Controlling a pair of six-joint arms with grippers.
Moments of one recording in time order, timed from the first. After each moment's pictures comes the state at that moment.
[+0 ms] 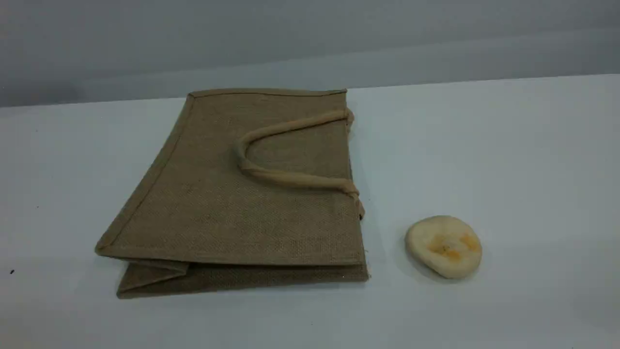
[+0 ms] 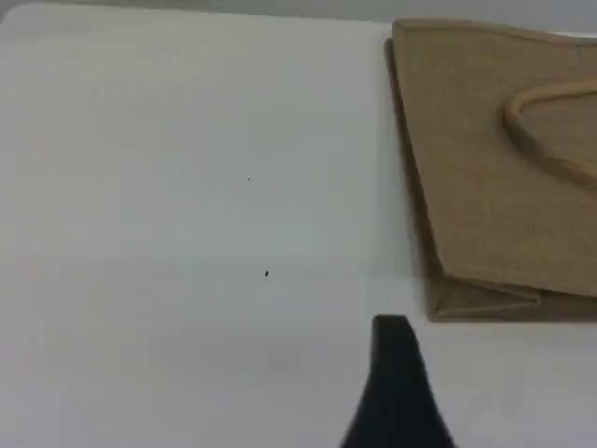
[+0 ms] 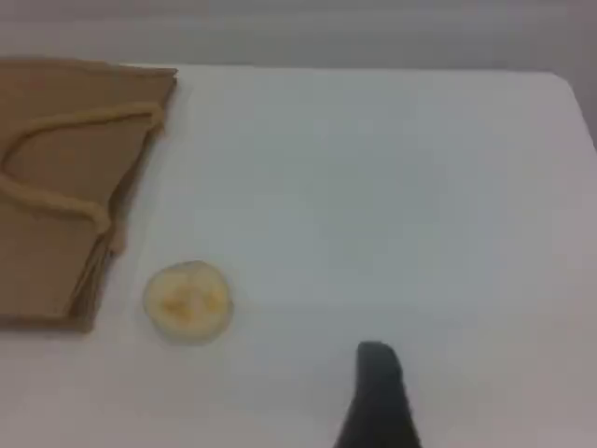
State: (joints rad) left arm -0.02 0.00 -0.50 0.00 1.08 -0.04; right arm -0.03 0.00 -0.51 0.06 1.07 0.01
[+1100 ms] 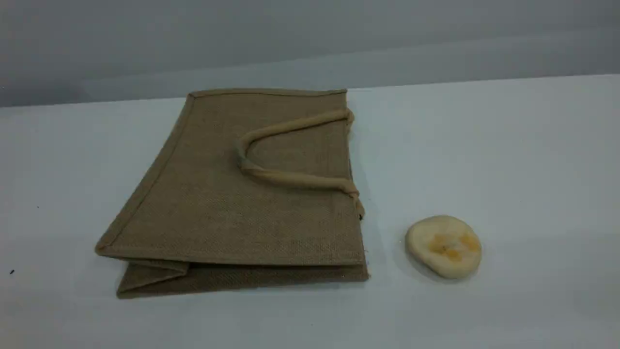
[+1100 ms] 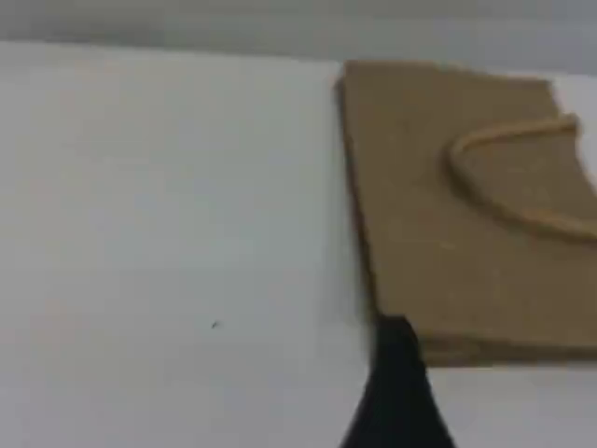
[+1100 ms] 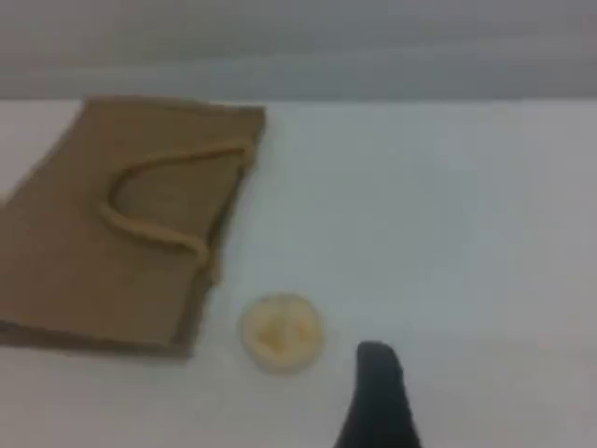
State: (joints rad) left arm -0.02 0.16 -0.58 -0.09 0.98 -0.01; right arm -0.03 0.06 -0.53 0.23 1.00 -0.05
